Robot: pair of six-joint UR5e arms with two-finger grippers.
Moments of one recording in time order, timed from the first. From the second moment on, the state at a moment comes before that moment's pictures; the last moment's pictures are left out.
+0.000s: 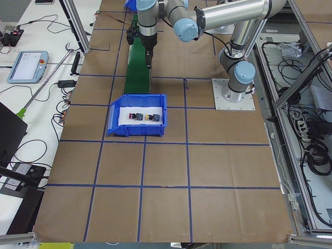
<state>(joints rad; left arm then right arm) -1.19 -1.61 -1.58 -1.52 1.59 0.43 1.64 -1.68 1.73 -1.73 -1.61 0.10</state>
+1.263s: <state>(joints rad) -0.92 -1.69 -1.85 -1.13 1.58 0.64 1.64 -1.67 1.73 -1.73 -1.61 0.10</state>
